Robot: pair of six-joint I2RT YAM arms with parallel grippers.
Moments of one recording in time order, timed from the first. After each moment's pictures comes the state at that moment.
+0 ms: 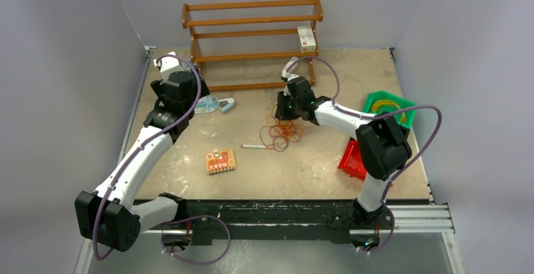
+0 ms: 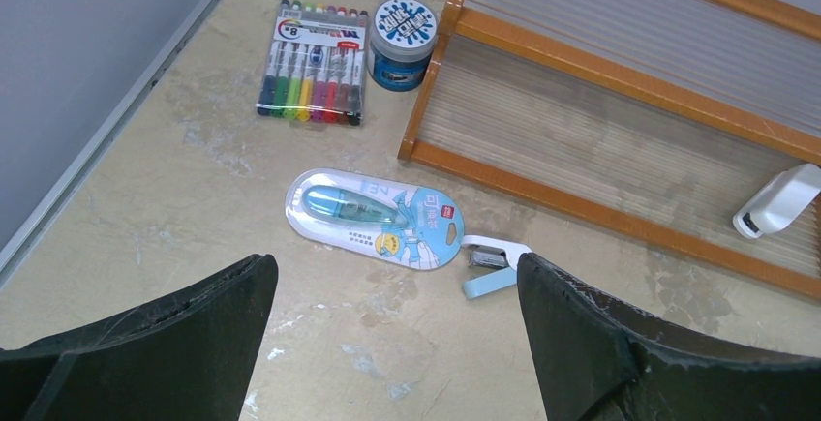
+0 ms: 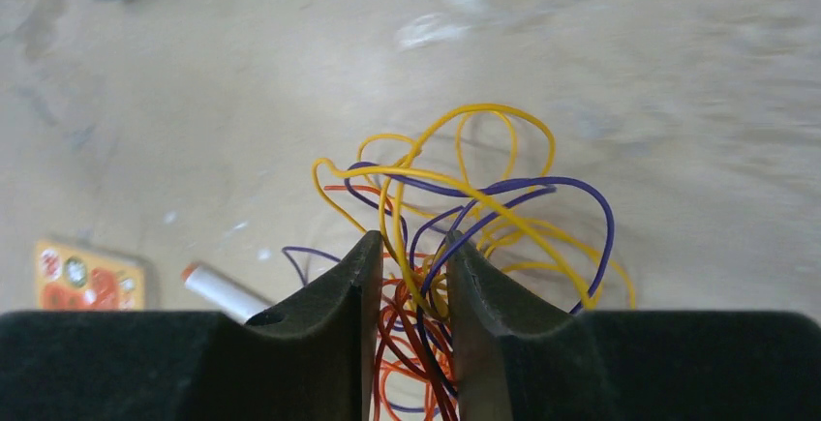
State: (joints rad) left arm -0.31 1.14 1.01 -0.29 -0.58 -0.43; right arm 0.53 1.79 1.17 -0.19 -0.03 0.40
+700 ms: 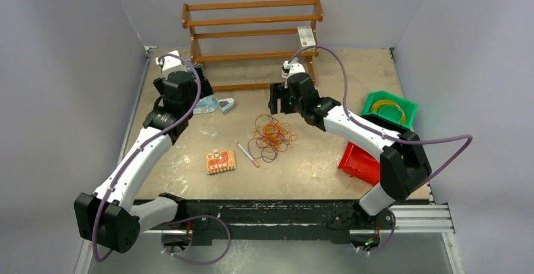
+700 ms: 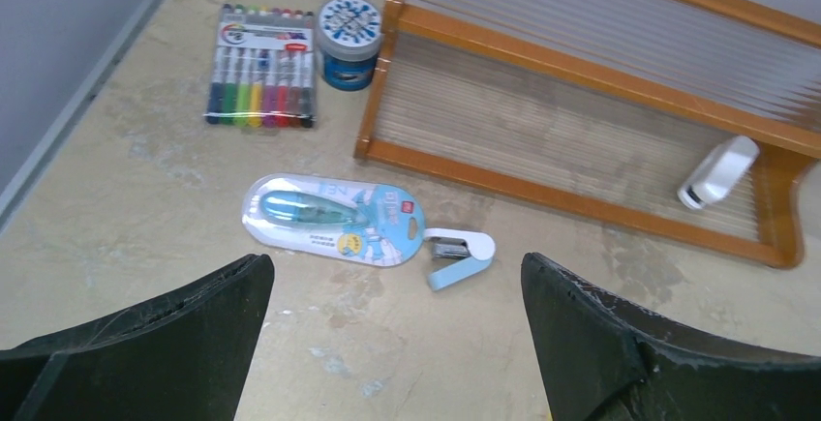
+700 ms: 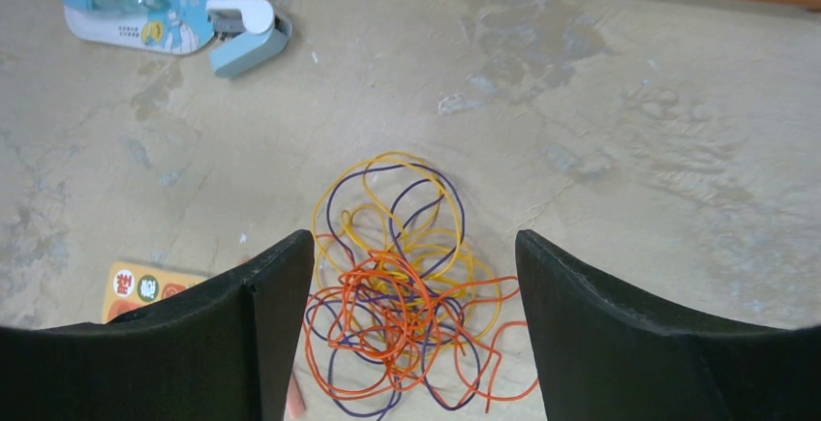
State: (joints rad) left arm -0.31 1.13 1.01 -0.26 -0.50 -0.41; right arm 0.66 1.59 1.18 -0.21 0.14 0.39
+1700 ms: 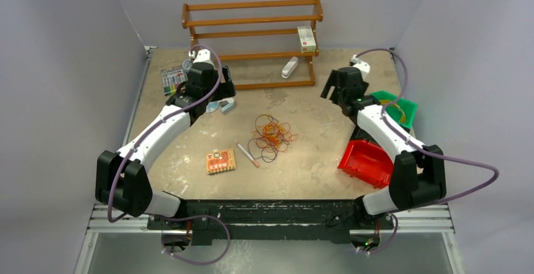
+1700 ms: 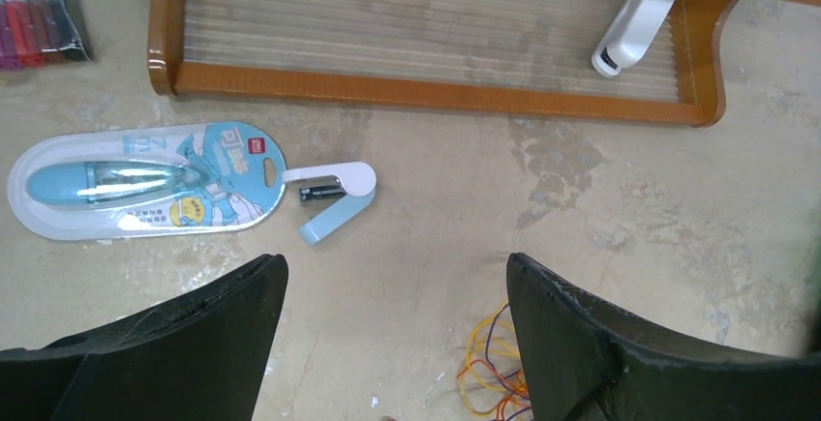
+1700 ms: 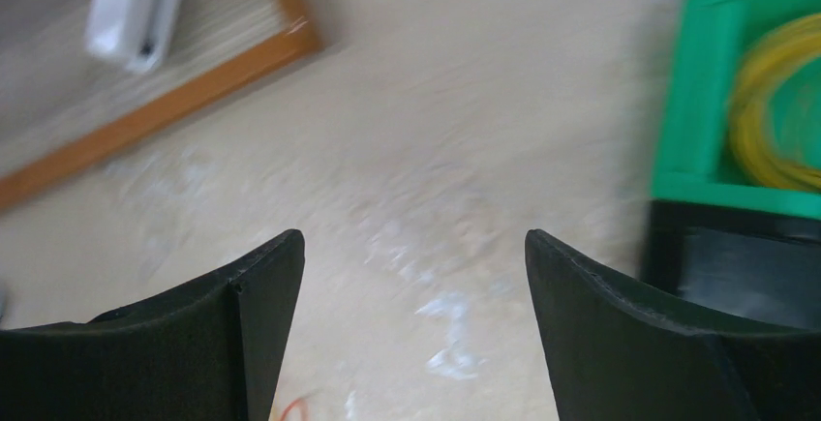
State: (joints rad) left arm -0.36 1.41 1.11 -0.25 -0.18 -0.47; right arm 0.30 1.45 1.05 -0.27 0.34 0.51
